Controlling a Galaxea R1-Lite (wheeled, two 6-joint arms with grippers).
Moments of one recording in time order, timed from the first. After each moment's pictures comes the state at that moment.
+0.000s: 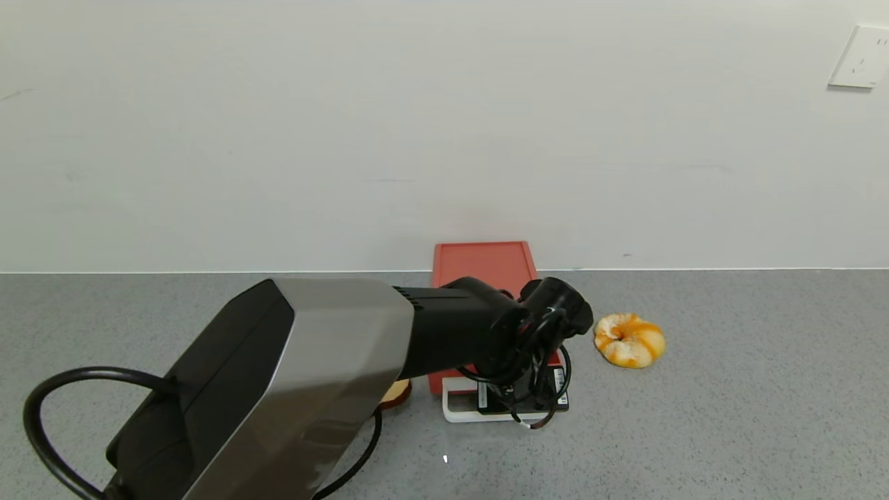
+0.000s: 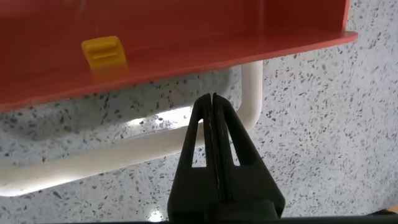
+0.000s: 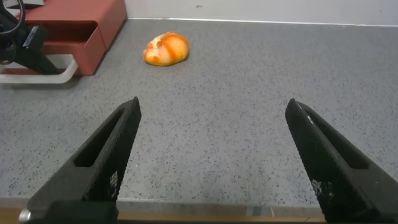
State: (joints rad) left arm -0.86 2.42 -1.94 0.66 0.10 -0.76; right arm 0.00 0.00 0.00 0.00 0.02 0.02
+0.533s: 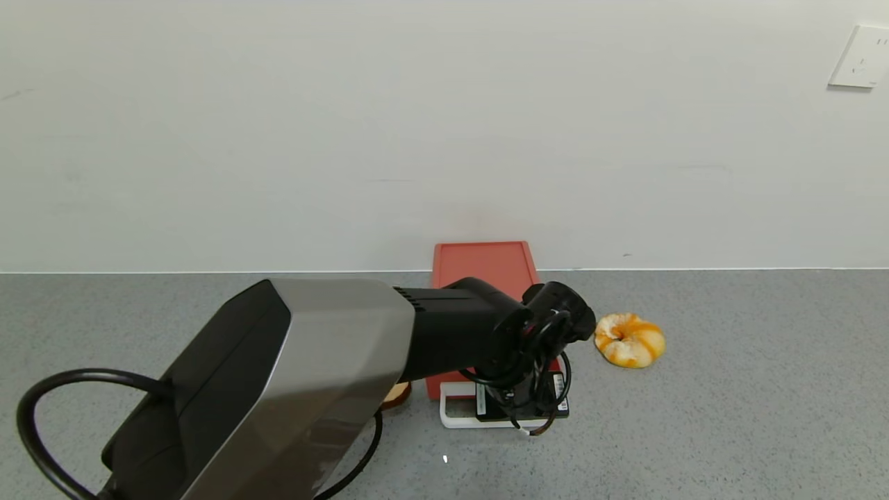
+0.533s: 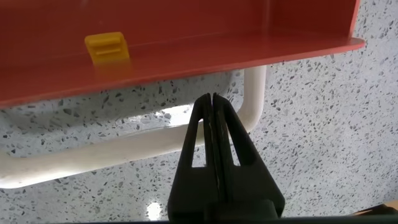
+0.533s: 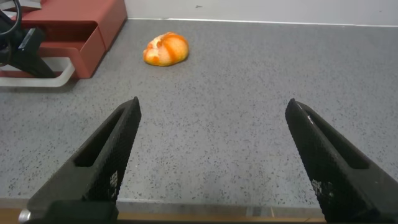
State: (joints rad) left arm -0.87 2.41 -1.93 0.69 0.10 -0.79; right arm 0.00 0.00 0.00 -0.01 0.01 0.02
